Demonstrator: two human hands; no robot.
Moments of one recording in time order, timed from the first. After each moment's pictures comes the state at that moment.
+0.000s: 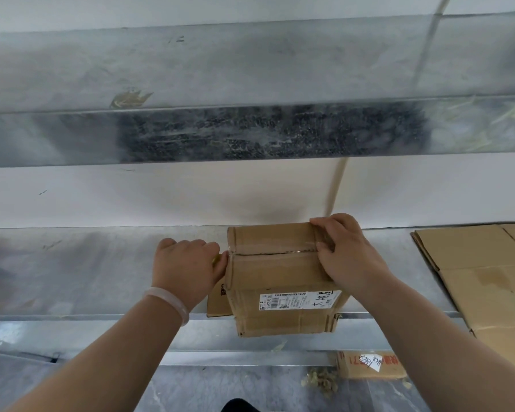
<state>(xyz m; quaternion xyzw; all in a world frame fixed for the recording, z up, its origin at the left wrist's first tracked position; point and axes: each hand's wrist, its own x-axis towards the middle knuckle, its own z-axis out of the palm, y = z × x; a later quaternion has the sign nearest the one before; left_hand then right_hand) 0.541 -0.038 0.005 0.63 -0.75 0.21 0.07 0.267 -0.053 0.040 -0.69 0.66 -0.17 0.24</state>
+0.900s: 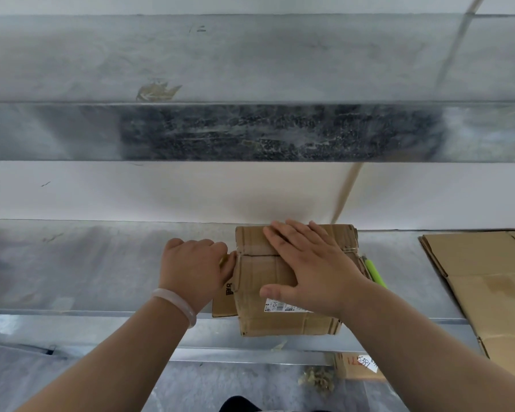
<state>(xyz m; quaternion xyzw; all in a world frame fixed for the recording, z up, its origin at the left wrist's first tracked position) 0.543 -0.040 0.000 0.63 -0.75 0.19 0.12 0.316 -0.047 0.046 -0.88 0.46 0.03 0.11</state>
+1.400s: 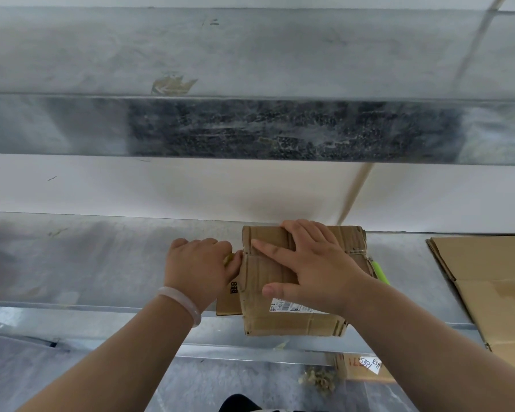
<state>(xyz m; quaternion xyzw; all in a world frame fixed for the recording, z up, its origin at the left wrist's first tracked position) 0.546 -0.041 -0.008 0.64 -0.74 0.16 0.12 0.322 -0.052 0.050 -0.89 0.44 0.04 0.09</state>
